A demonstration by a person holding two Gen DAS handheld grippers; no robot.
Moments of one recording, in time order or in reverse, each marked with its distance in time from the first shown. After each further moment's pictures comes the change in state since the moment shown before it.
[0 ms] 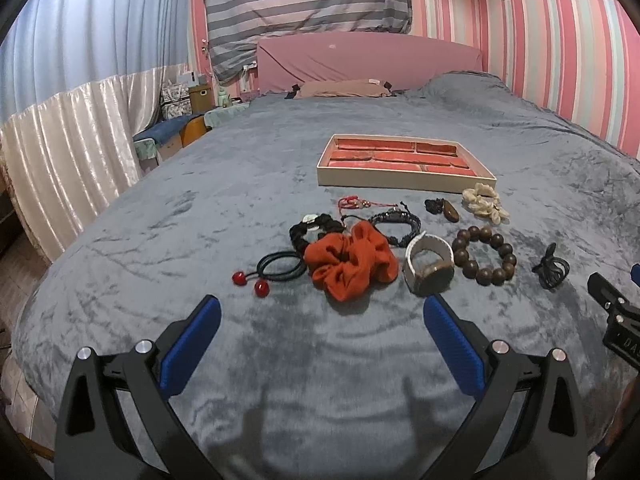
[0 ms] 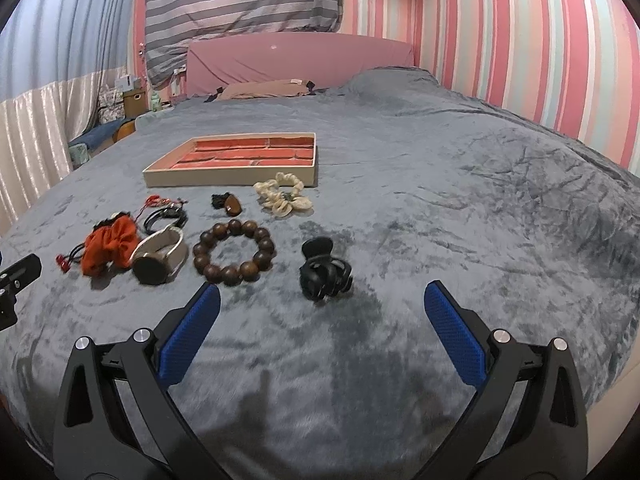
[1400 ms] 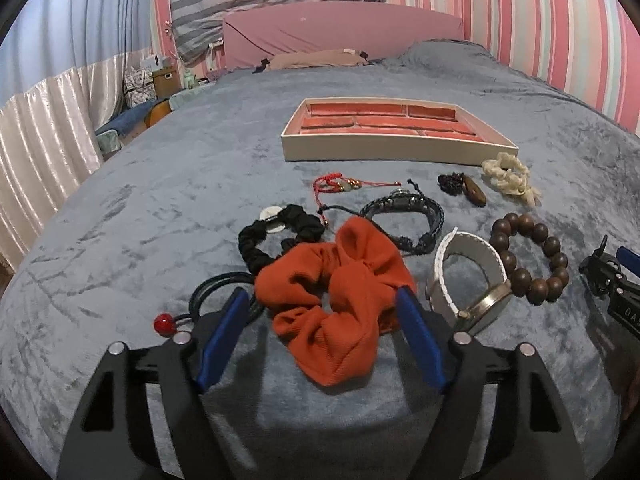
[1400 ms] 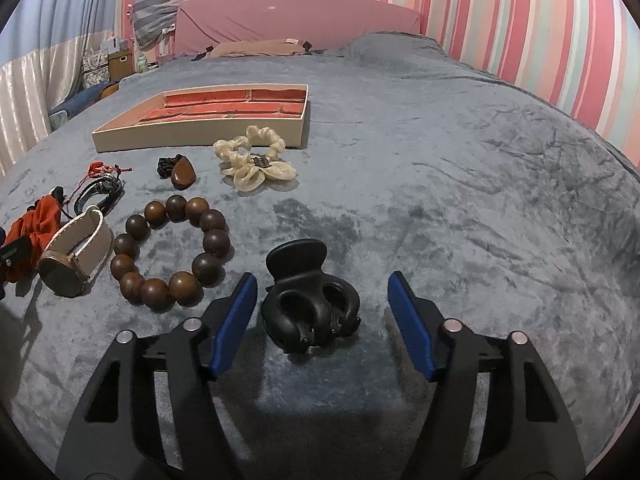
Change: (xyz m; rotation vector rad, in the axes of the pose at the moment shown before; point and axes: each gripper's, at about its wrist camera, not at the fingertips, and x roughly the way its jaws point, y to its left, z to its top) left arm 0.117 -0.009 0.011 0.061 0.093 -0.091; right arm 0.110 0.000 0.004 -0.051 0.138 -0.045
